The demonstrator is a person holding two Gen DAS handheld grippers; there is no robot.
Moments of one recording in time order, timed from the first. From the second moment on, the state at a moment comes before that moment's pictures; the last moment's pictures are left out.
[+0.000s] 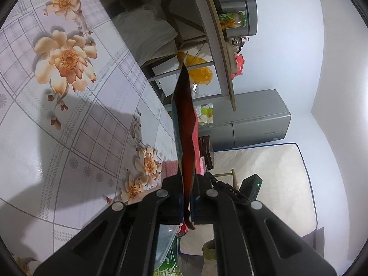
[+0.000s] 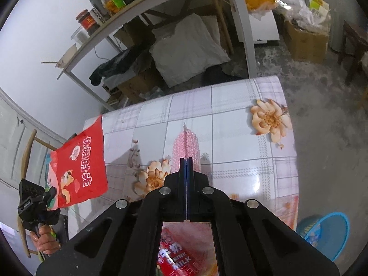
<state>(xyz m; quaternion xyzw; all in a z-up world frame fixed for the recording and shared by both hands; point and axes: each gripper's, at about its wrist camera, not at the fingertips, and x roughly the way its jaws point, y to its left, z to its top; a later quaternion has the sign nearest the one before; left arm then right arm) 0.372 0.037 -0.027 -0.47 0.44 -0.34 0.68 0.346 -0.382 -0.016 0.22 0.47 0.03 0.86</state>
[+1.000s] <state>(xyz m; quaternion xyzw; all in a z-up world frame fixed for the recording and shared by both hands) 0.296 0.015 0.072 -0.40 0.40 -0.43 0.71 0.191 -0.447 0.103 0.25 0.31 -0.02 0.92</state>
